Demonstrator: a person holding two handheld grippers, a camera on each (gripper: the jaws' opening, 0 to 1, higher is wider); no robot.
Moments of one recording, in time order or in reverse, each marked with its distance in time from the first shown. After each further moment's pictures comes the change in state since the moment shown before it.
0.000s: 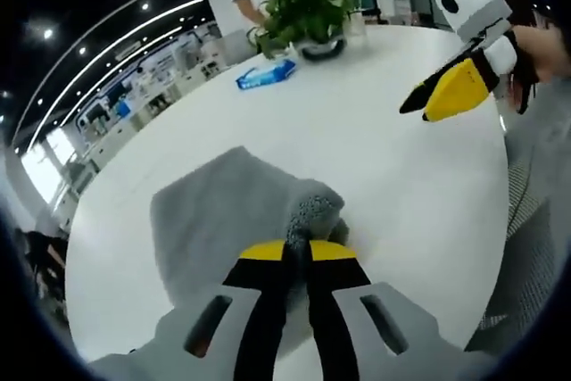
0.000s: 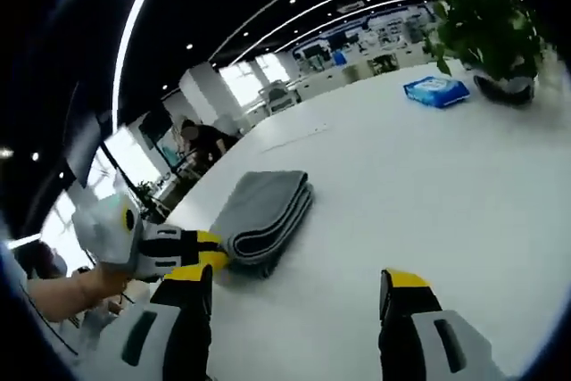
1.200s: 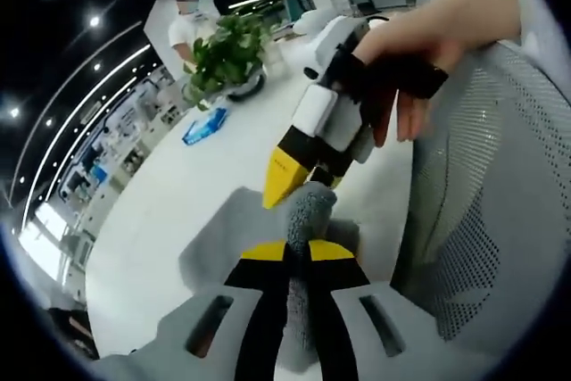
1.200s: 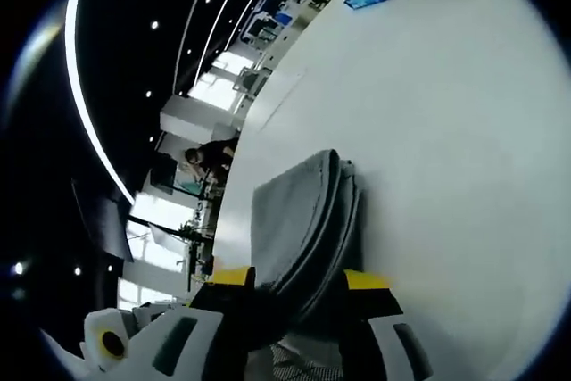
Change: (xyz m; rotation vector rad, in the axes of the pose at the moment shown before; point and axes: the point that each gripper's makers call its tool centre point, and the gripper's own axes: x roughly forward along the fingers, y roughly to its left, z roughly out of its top) left arm -0.067 -0.111 0.038 0.266 -0.091 -0.112; right arm -0.010 0.028 -0.051 0.428 0.169 0.124
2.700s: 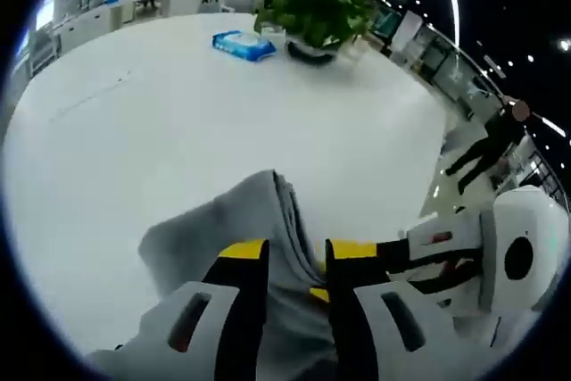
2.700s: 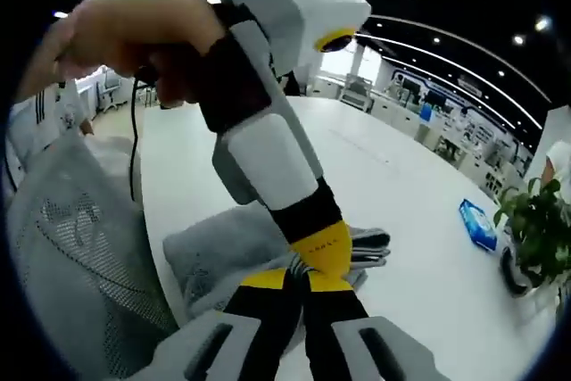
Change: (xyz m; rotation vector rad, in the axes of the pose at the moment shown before) left arm 0.051 0.061 0.003 -0.795 0.229 -0.211; right arm 0.018 0.041 -0.004 -1.360 0.041 -0.311
